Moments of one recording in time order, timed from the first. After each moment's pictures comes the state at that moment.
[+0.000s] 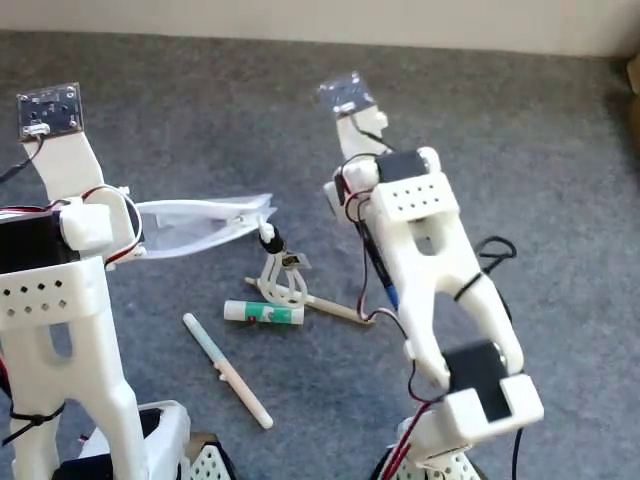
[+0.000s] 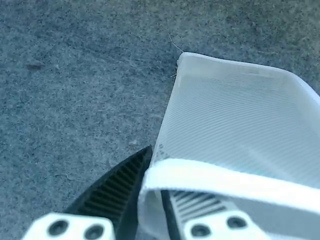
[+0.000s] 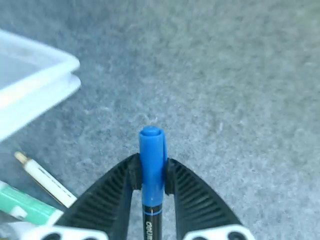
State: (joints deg) left arm -19.2 -31.0 10.7 93.1 11.1; right arm -18.8 -0.9 3.2 65.8 11.4
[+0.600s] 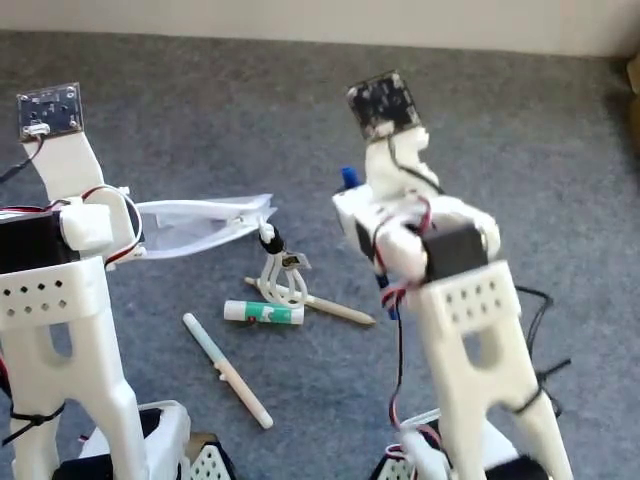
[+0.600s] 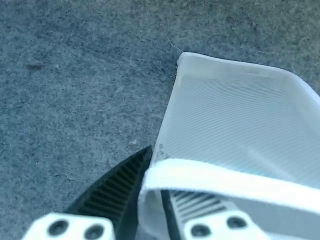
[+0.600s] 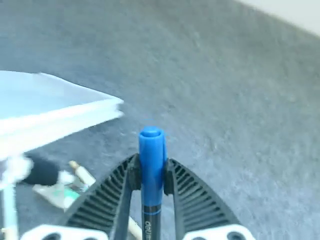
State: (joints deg) left arm -19.2 -31.0 10.7 93.1 11.1; right arm -22.9 -35.8 17.4 67.2 9.0
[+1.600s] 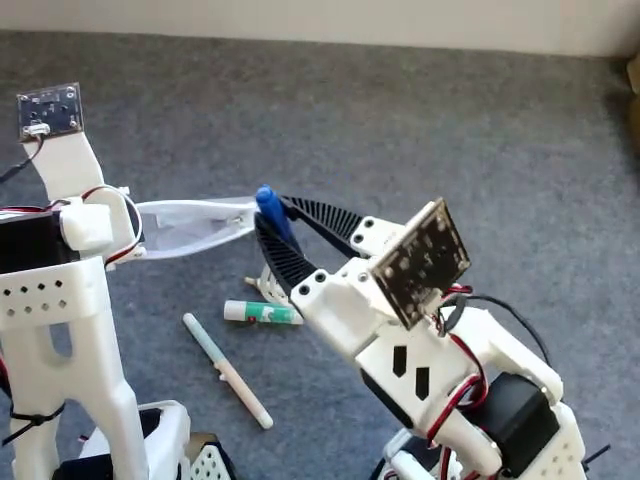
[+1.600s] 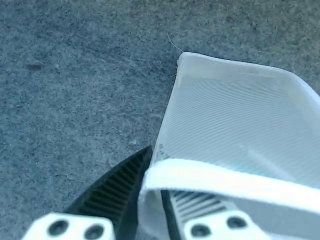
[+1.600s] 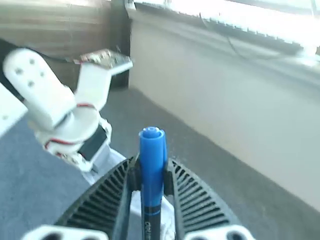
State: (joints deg) left arm -19.2 -31.0 10.7 93.1 11.1; right arm -46.1 -61.8 20.0 52.4 9.0
